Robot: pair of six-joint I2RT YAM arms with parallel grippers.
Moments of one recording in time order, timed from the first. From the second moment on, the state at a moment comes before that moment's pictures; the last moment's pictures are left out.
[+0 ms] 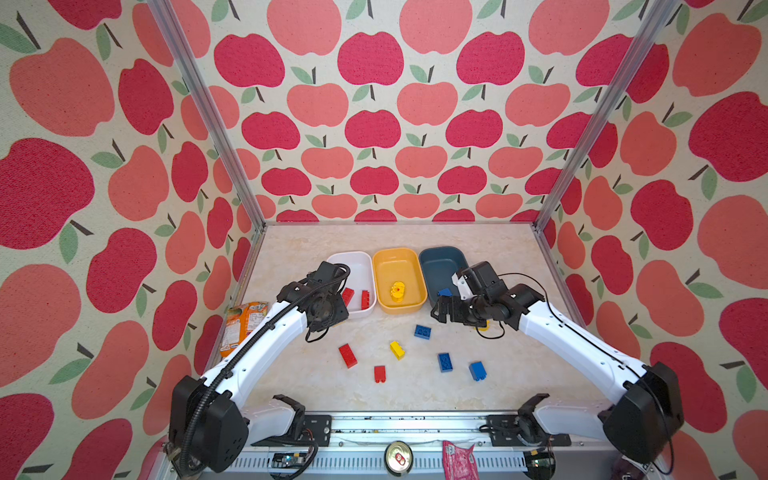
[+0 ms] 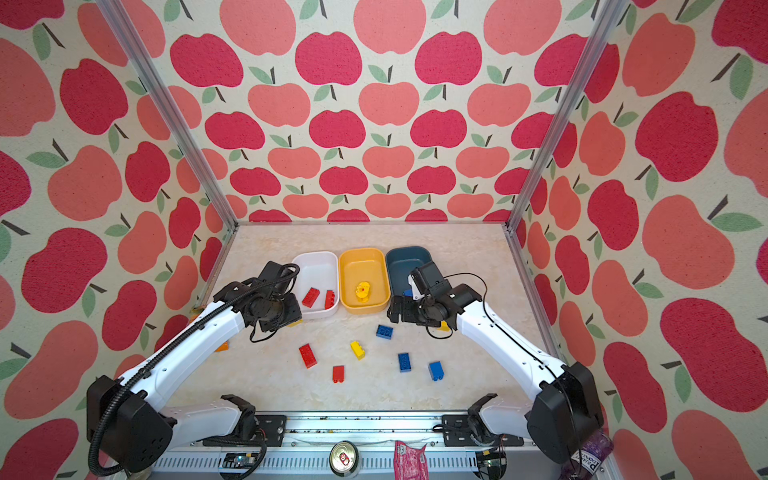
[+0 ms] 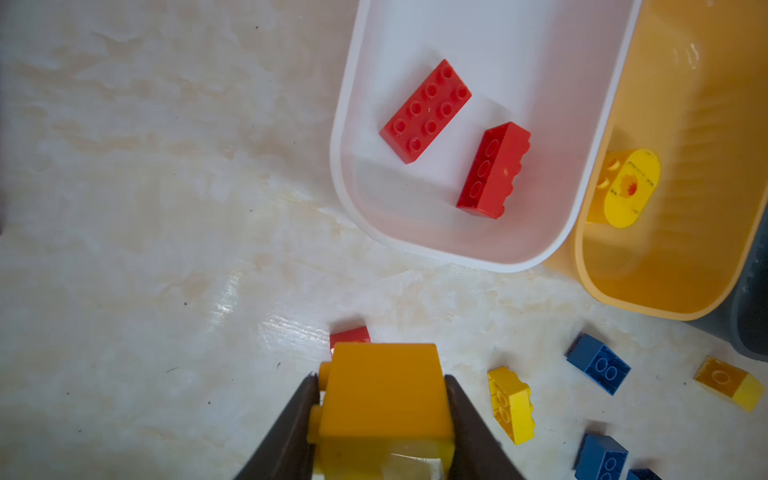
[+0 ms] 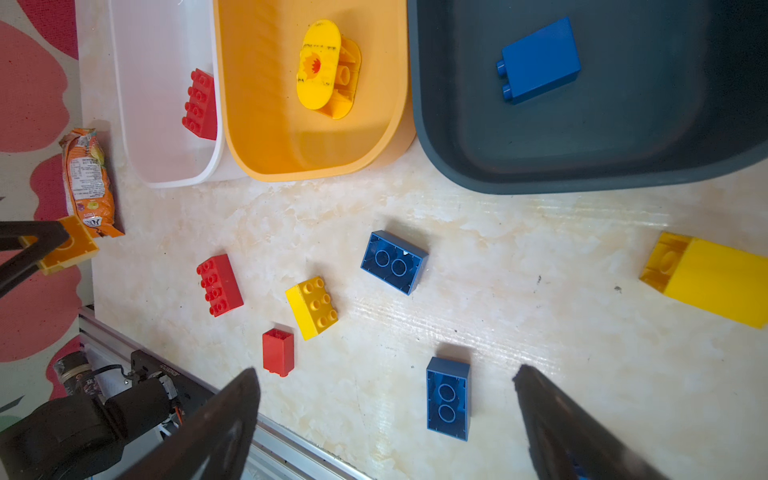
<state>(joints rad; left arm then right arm) -0.45 1.28 1.08 -1.00 -0.08 -0.79 0.65 1.27 1.02 -0.78 -0.20 0.58</state>
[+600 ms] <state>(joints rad) -0.56 1.85 1.62 -0.85 -0.04 -0.61 0.64 1.19 0.97 -0.78 -0.16 0.63</state>
